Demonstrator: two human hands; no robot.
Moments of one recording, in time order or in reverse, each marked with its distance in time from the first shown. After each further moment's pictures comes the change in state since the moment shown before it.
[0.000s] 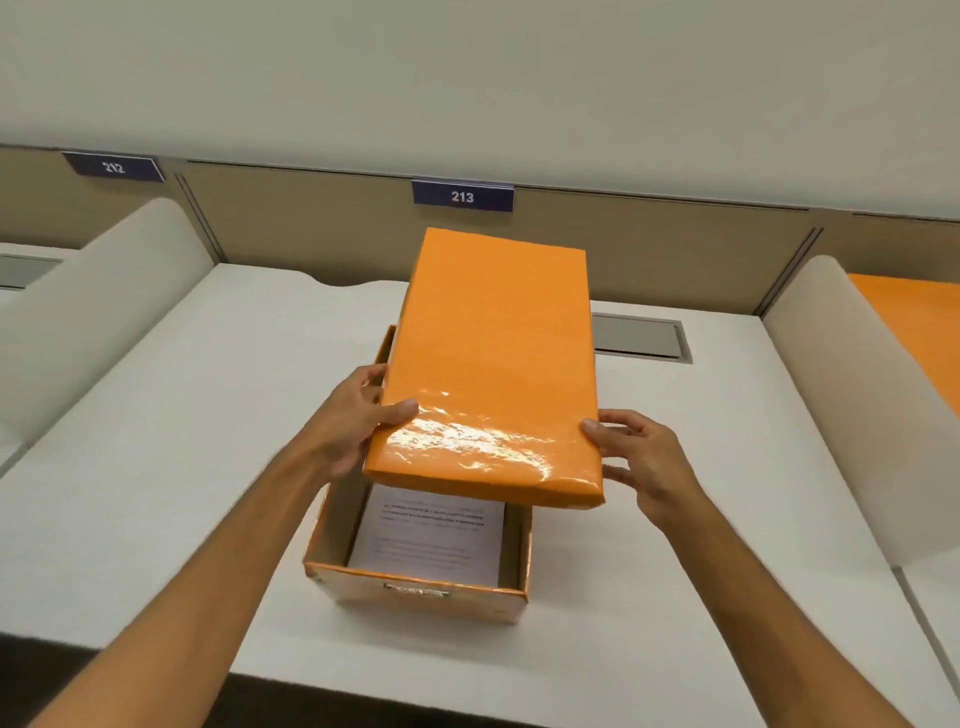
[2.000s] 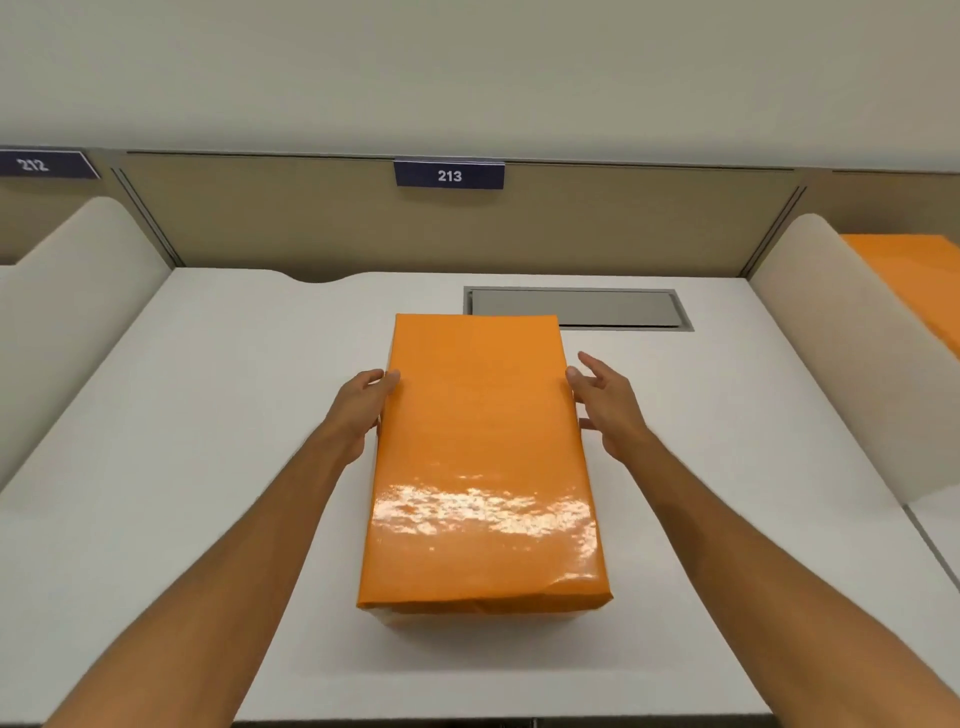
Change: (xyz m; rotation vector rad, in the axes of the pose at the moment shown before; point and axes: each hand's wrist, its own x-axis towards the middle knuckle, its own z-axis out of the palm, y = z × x) left_hand 0.094 -0.033 -0.062 0.091 0.079 -0.102; right_hand 0.073 0.016 0.092 -0.143 0.167 -0.054
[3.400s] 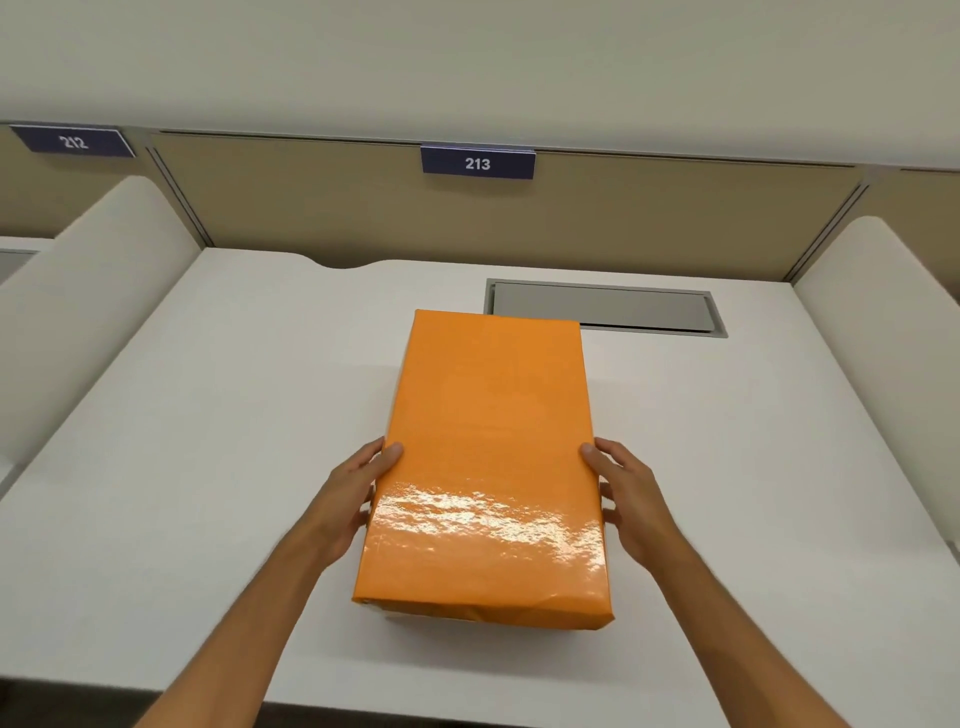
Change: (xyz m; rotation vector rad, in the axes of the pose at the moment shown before) left_hand -0.075 -0.069 -0.009 -0.126 -0.110 -0.126; right_hand -0.057 0.059 -0.011 0.178 -0.163 0.199
